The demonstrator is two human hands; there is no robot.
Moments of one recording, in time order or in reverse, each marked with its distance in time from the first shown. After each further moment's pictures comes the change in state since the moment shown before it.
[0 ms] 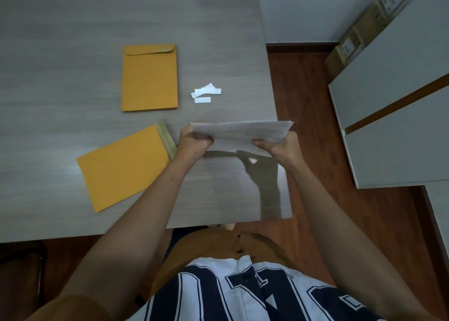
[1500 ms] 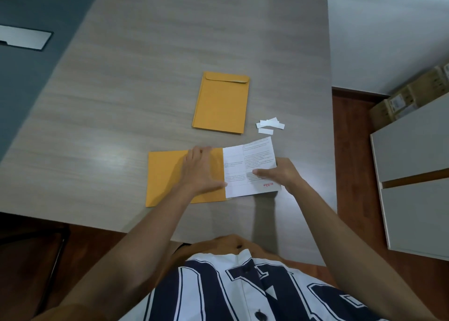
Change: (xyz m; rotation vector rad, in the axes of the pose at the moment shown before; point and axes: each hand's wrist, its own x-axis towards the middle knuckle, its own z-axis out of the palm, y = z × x) left_hand -0.006 -0.056 -0.144 0.869 -0.008 0.035; right_hand 0.029 -0.035 0.144 -0.292 -0.351 0.187
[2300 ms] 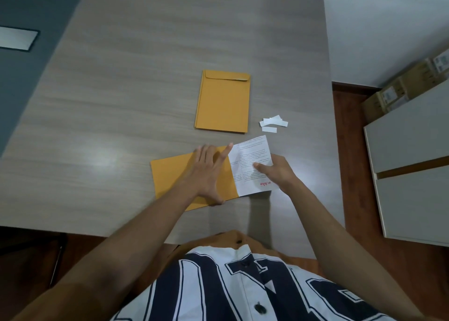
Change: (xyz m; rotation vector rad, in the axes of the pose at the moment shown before) left_hand 0.009 -0.018 -0.006 0.300 -0.125 0.386; right_hand -0.005 -0.016 0.035 0.015 0.058 -0.027
